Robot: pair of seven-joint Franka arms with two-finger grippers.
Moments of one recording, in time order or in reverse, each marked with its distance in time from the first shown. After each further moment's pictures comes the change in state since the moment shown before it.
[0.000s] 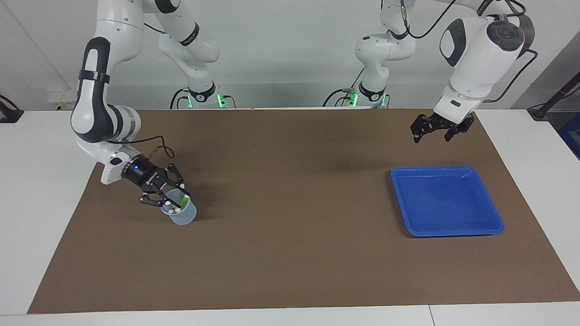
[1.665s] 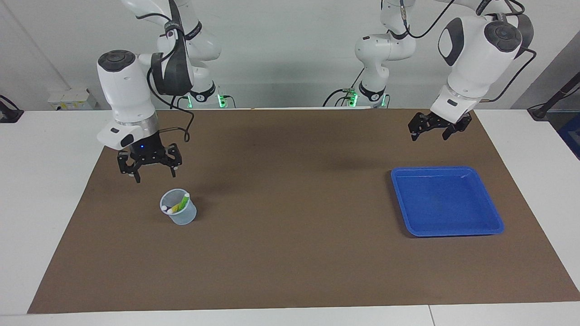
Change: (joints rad) left arm -0.008 0.000 -0.001 0.005 0.000 -0.026 0.009; right arm 0.241 -0.234 0.016 0.198 -1.711 0.033 2.073
